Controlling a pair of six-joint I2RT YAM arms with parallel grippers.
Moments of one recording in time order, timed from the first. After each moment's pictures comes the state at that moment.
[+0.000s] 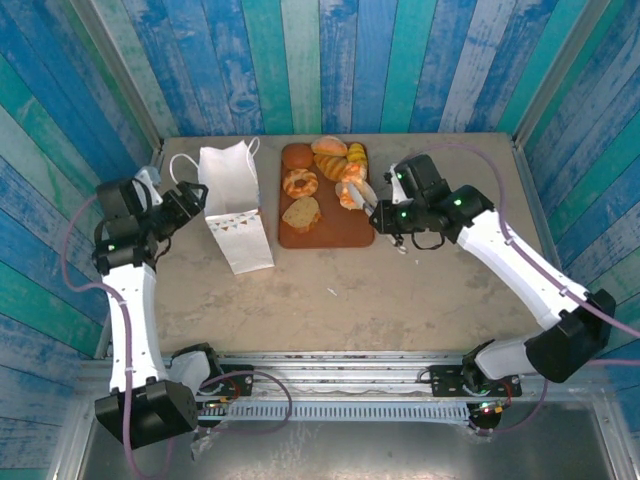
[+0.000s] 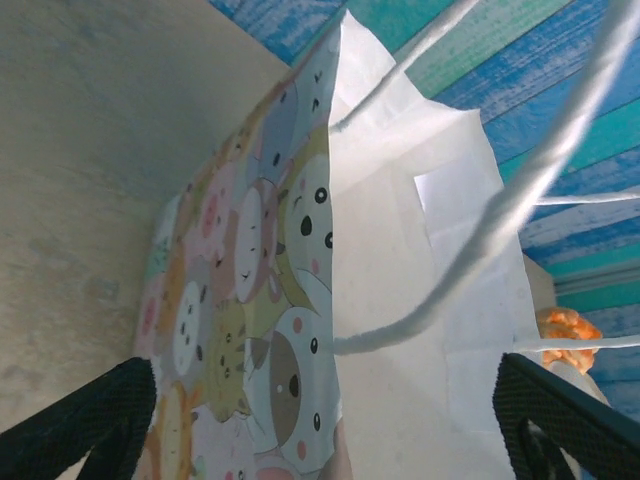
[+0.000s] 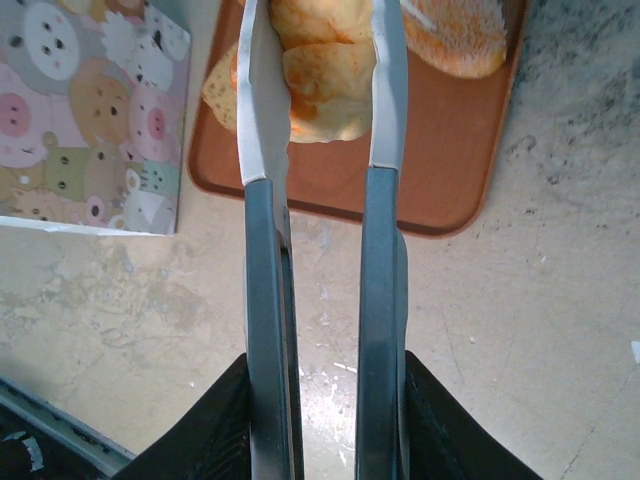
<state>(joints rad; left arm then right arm) 0.31 1.01 1.06 -0.65 0.54 -0.48 0.59 1.38 1.36 -0.88 -0.12 0.48</state>
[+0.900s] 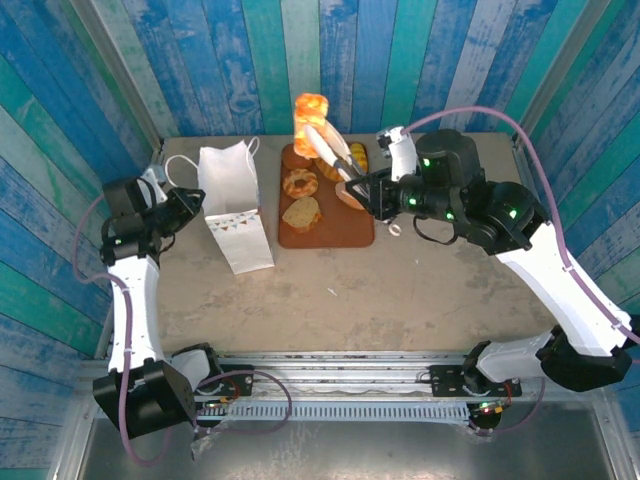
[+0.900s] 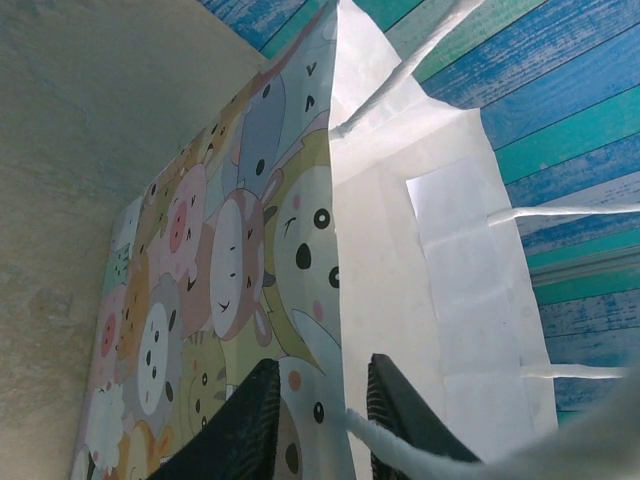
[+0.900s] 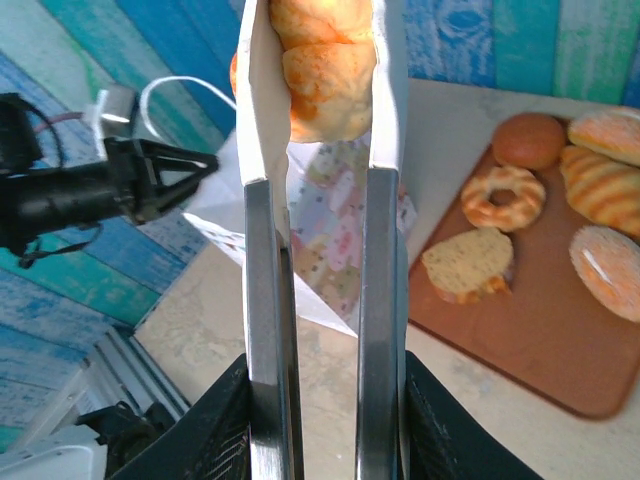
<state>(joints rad) 0.31 1.07 1.00 -0.52 0.60 -0.51 0.84 1.34 1.80 -0.91 -0.06 0.41</state>
